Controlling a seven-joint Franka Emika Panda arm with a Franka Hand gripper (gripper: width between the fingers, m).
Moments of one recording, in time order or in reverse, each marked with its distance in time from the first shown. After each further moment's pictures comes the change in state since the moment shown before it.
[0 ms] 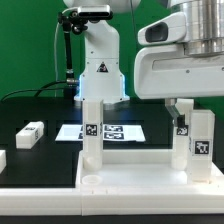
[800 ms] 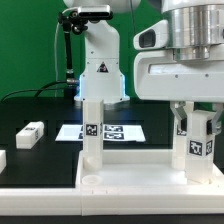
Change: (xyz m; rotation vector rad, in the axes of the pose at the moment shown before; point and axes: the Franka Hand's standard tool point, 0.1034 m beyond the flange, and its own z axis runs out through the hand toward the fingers) arm 0.002 0.011 0.002 -0.012 -0.009 0.532
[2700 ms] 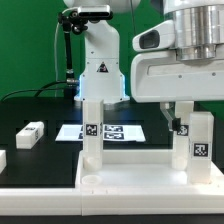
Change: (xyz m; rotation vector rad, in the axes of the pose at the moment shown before) arm -0.005 -0.004 -0.001 0.024 0.015 -0.561
